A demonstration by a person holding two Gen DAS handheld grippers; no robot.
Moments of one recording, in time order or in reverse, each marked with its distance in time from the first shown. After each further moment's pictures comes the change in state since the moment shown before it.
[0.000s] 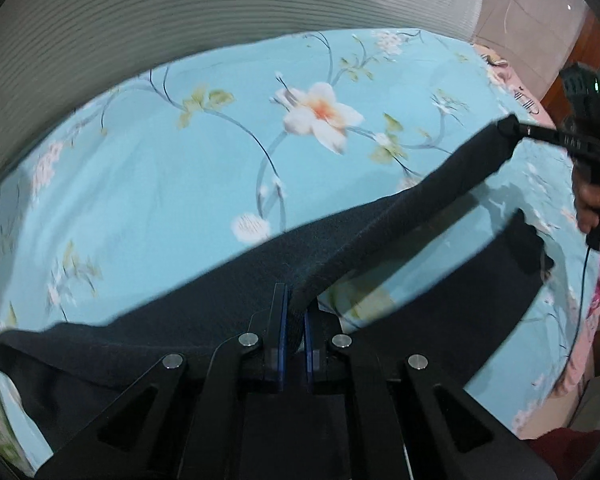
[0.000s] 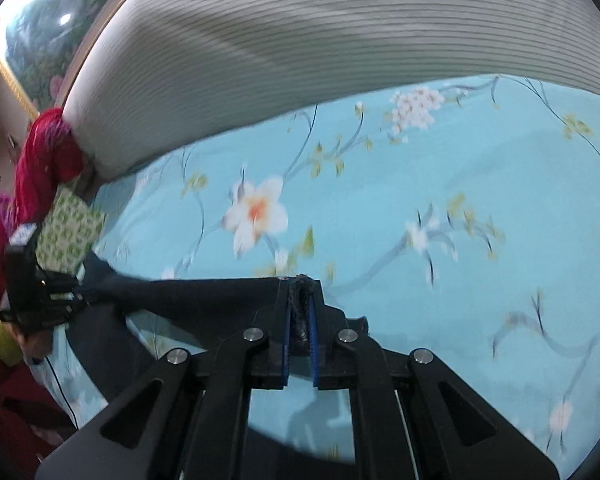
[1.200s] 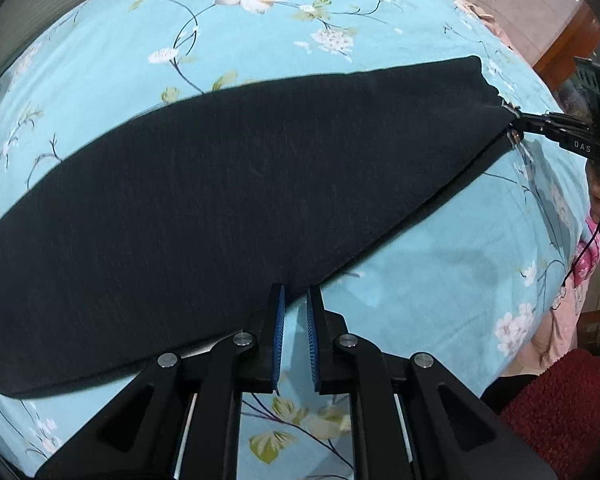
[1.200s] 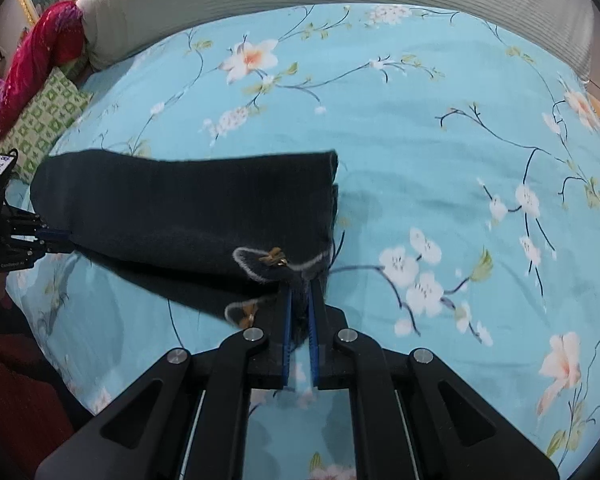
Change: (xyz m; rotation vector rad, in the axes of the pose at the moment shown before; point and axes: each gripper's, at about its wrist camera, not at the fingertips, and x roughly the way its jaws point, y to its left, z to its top) left arm 0.000 -0.076 -0.158 -0.029 0.152 -0.051; right arm -0.045 0.010 -0.157 -0.132 0.199 -0.173
